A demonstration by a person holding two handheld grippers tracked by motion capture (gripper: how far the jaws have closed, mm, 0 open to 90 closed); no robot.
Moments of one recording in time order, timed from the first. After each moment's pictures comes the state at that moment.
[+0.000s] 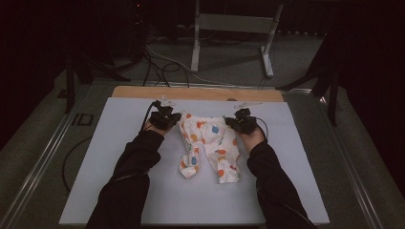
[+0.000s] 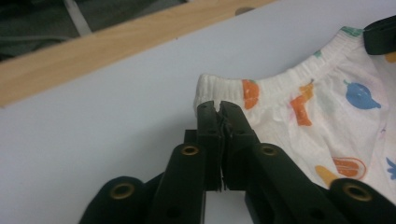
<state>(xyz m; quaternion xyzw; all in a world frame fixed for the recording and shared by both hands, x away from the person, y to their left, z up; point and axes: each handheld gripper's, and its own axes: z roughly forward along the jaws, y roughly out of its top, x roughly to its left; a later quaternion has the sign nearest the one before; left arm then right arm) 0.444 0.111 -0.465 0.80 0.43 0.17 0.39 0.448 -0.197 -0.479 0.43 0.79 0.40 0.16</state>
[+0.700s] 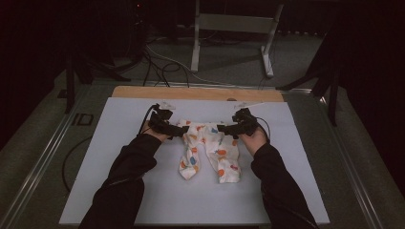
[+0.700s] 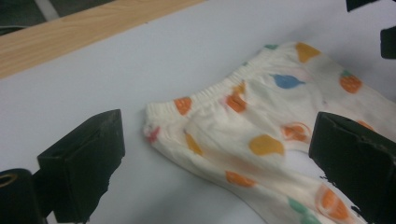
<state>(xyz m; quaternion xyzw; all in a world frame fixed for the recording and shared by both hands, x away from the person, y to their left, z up) 0.424 0.114 -0.456 0.82 0.40 0.13 0.39 0.435 -0.195 -0.461 0.41 0.81 0.41 0.11</state>
